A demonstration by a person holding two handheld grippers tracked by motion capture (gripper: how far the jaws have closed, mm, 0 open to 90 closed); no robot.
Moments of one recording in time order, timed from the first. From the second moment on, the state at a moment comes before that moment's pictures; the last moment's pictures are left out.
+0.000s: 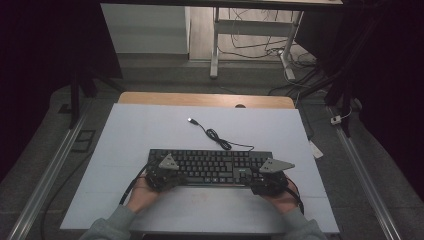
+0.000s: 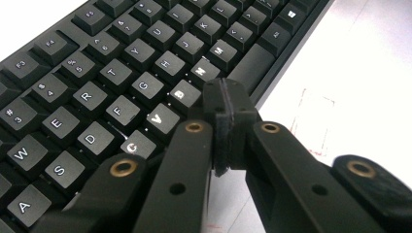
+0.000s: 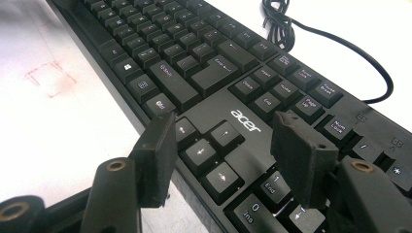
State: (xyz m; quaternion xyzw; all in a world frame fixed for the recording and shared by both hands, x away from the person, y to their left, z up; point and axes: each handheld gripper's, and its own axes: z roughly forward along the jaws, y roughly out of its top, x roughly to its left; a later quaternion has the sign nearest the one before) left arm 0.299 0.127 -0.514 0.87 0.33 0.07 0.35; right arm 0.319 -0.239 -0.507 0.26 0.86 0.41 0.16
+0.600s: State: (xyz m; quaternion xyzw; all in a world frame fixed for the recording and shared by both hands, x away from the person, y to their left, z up) left arm 0.298 0.132 -0.509 0.86 0.33 0.09 0.38; right arm 0.319 -0.239 -0.506 0.26 0.86 0.41 0.16
